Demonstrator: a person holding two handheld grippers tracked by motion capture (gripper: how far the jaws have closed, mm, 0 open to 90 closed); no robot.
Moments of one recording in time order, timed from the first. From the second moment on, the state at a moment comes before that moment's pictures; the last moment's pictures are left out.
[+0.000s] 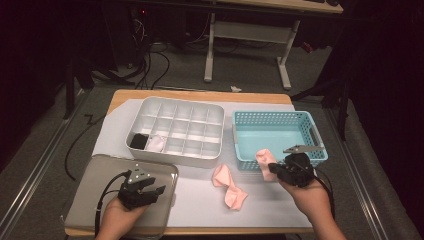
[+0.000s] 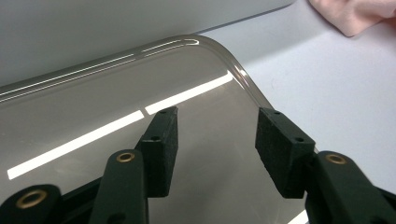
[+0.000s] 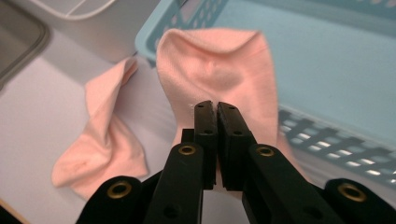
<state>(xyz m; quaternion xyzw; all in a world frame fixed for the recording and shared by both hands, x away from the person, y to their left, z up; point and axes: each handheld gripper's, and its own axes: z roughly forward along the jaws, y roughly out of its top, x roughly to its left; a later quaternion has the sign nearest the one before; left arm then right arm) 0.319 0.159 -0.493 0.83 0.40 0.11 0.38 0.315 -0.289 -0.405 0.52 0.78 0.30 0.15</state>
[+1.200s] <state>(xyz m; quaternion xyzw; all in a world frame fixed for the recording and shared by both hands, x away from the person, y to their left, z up) 0.307 0.148 -0.486 0.82 0.40 0.14 0.38 0.296 -0.239 -0.469 0.46 0.82 0.33 0.13</state>
